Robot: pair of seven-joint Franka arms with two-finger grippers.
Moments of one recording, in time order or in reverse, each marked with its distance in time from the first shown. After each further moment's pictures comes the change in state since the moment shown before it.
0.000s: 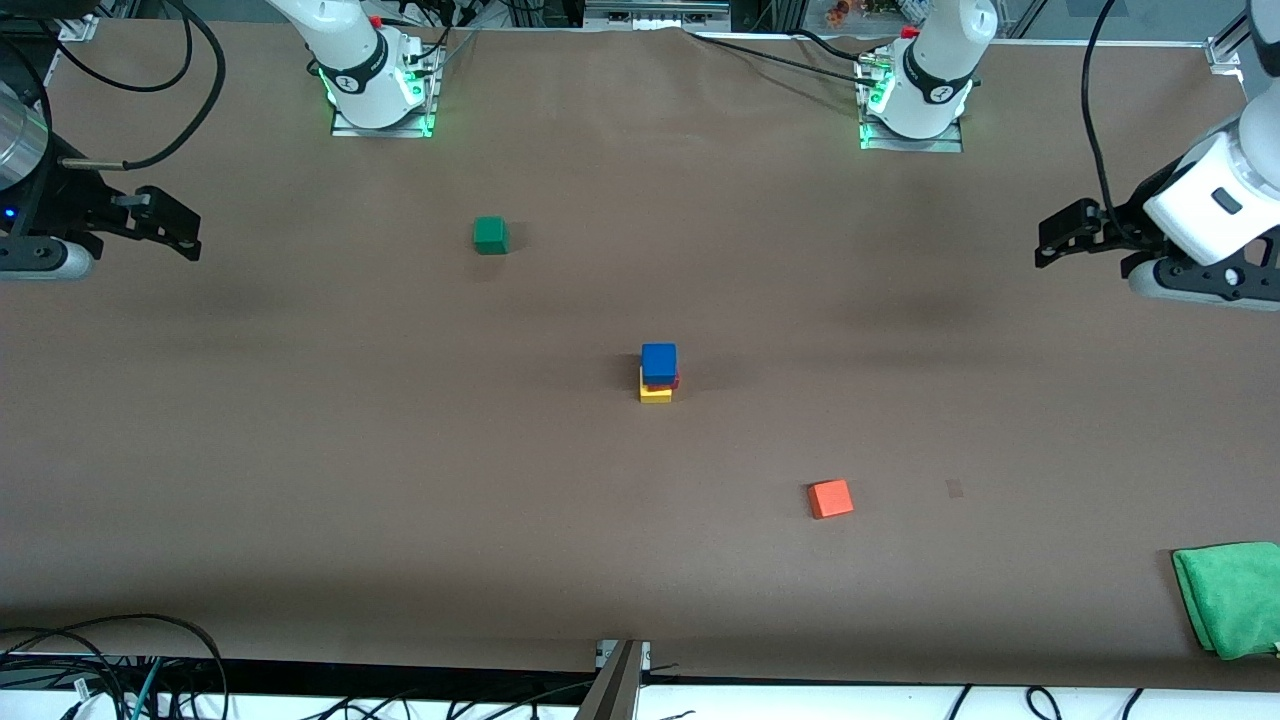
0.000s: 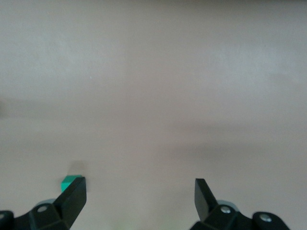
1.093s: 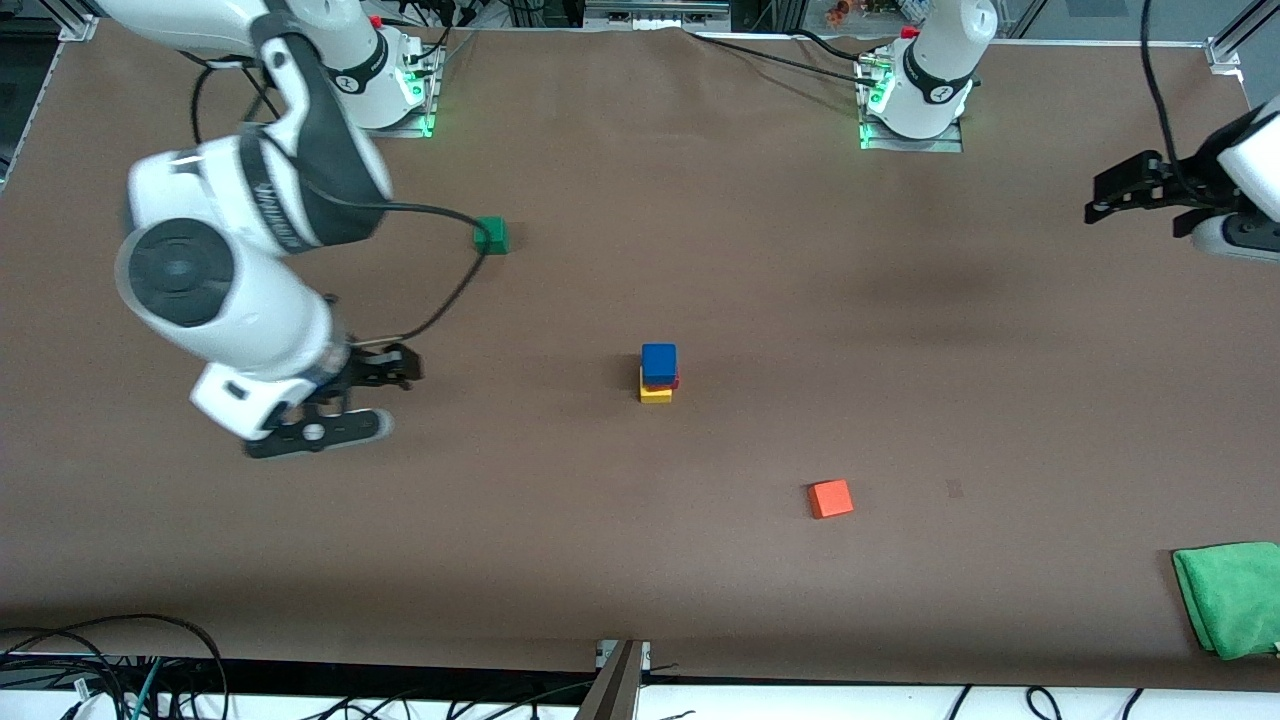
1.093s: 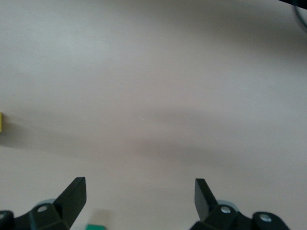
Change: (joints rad) left arm 0.035 -0.014 0.068 0.080 0.001 -0.175 0.140; right arm 0.197 0.469 0.027 0.350 -0.051 0.105 0.041
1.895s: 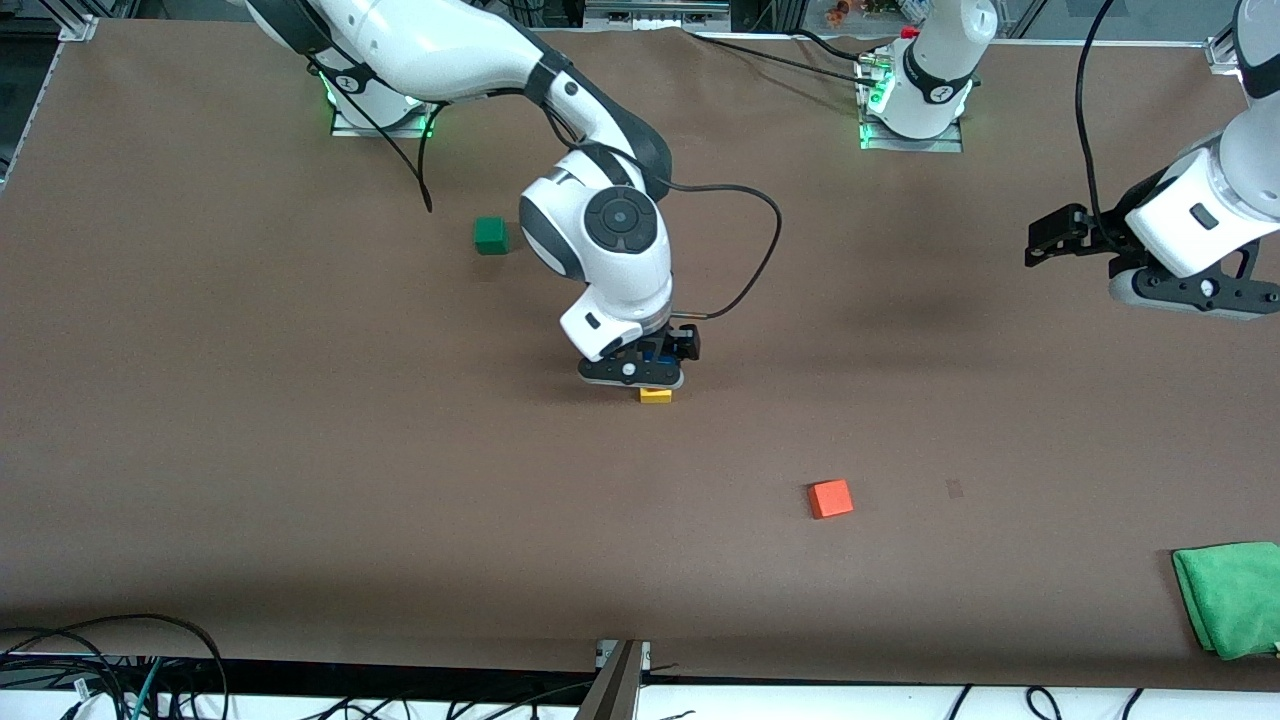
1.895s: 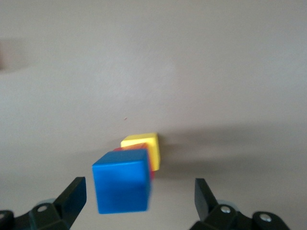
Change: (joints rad) left arm -0.006 0.028 -0.101 -0.062 0.000 0.107 -0.128; right arm 0.435 0.237 0.009 -0.007 -0.005 0.404 0.743
